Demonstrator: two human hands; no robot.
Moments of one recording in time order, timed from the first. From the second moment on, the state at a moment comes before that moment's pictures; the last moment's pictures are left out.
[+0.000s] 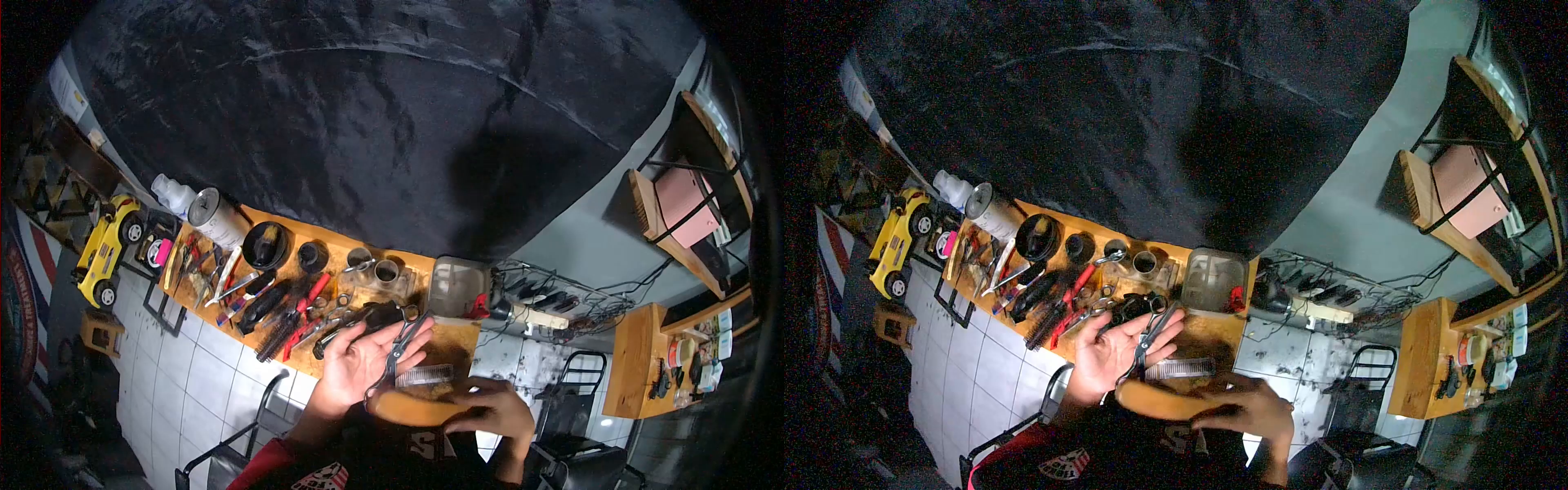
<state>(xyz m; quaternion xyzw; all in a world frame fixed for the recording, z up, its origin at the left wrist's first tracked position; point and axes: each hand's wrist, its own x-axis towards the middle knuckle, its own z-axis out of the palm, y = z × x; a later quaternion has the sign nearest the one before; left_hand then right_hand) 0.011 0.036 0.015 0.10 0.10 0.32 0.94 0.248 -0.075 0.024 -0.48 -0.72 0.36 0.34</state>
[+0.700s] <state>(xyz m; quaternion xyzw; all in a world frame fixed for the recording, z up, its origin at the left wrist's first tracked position) 0.012 0.031 0.014 0.07 0.06 0.29 0.95 0.249 -0.064 0.028 -0.64 -0.52 0.27 0.49</state>
